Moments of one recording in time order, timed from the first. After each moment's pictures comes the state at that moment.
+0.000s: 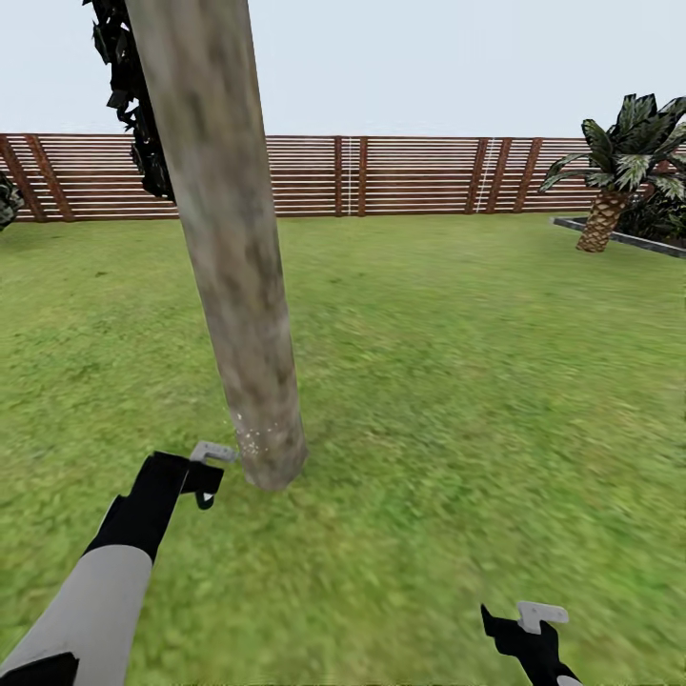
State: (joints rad) left arm -0.75 0.03 0.25 -0.86 -0.62 0.71 -0.44; right arm -0.52 -0.15 0.51 -0.03 -0.67 -0.45 0.06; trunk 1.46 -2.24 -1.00
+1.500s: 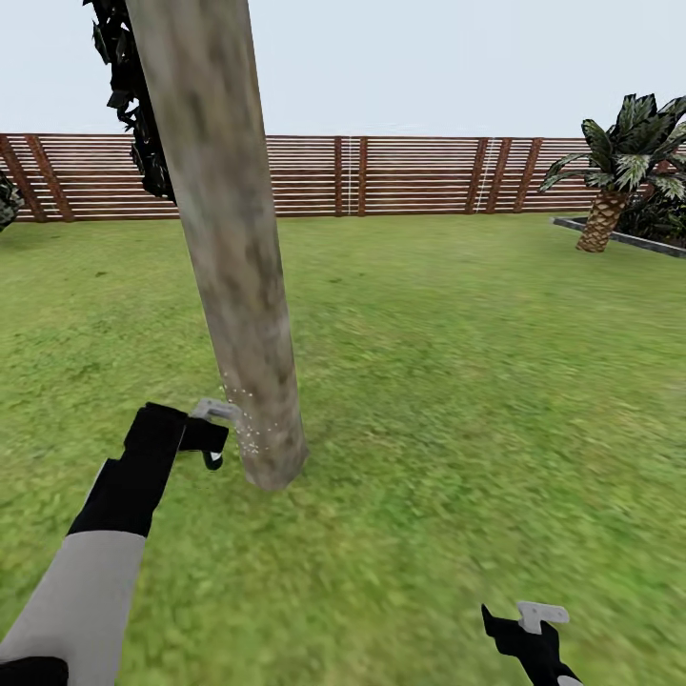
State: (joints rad) left arm -0.79 0.06 0.08 -1.21 -0.62 1.01 -0.63; right arm -0.52 -0.15 0.51 -0.03 -0.66 -0.45 0.06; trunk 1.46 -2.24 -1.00
